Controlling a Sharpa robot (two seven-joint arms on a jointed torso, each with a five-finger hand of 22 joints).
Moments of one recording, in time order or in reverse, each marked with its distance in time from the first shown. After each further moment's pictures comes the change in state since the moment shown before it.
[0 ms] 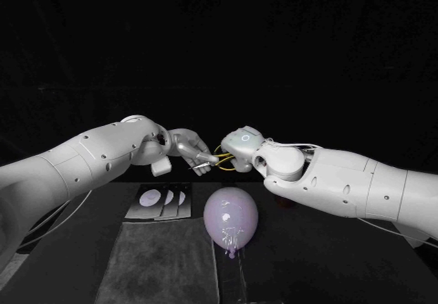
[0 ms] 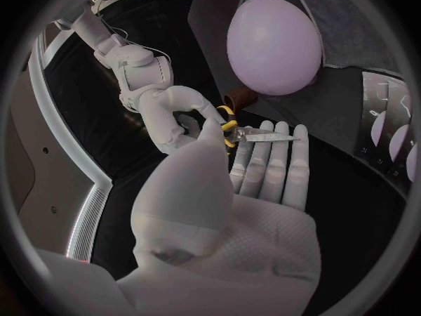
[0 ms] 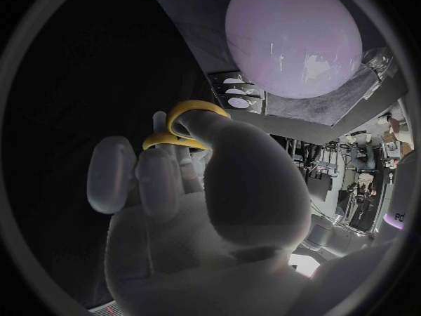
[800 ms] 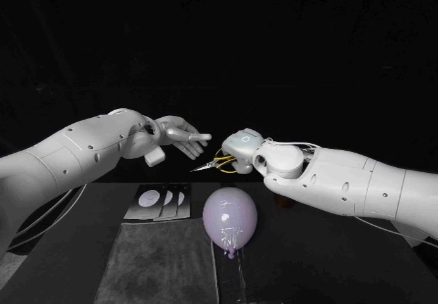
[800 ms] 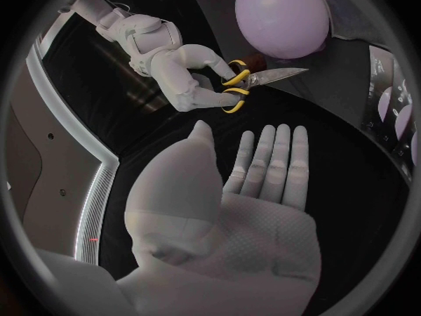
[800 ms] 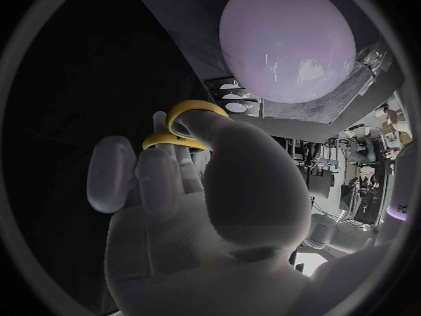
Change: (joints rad) left arm 0.018 -0.013 0.019 -0.050 0.085 -0.098 0.021; left_hand -0.169 -0.043 0.038 0.005 0.000 -0.118 -0.018 0.052 0.009 -0.087 0.027 0.018 -0.005 -0.034 0.026 -0.032 -0.005 0.006 -0.031 0.001 0.006 -0.002; right arm 0.001 0.001 0.000 -0.015 0.045 0.045 0.032; right_hand 0.000 0.000 -0.003 0.003 -0.003 0.002 0.001 -0.003 -0.003 0.000 0.000 0.002 0.000 -0.002 0.002 -0.004 -0.006 0.000 0.000 0.000 -0.005 -0.001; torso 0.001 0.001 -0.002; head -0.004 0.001
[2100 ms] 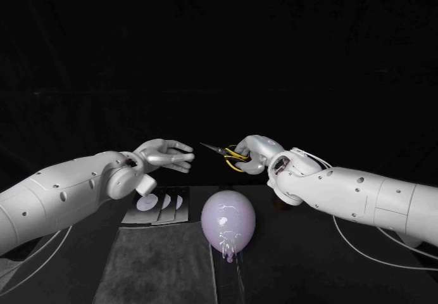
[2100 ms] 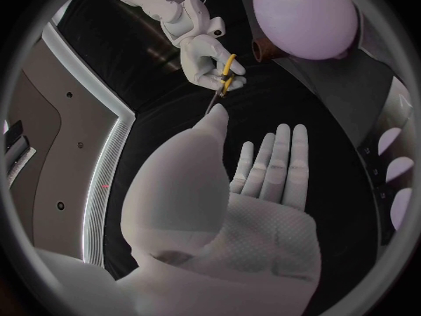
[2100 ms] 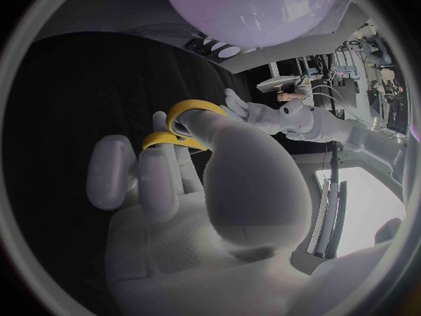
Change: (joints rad) left arm -0.143 -0.220 0.003 0.236 0.256 -0.266 0.160; left_hand 0.180 -0.127 0.186 -0.093 0.000 -0.293 -0.029 0.133 0.085 -0.154 0.032 0.020 0.001 0.000 0.014 -0.029 0.030 0.001 -0.007 0.000 0.057 0.007; right arm -0.057 -0.072 0.009 -0.045 0.603 -0.256 0.126; right_hand 0.005 -0.005 -0.004 0.004 0.010 -0.006 0.007 -0.007 -0.011 -0.003 0.003 0.006 0.000 0.004 0.003 -0.004 -0.008 0.007 -0.007 0.007 -0.015 -0.007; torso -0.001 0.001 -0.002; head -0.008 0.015
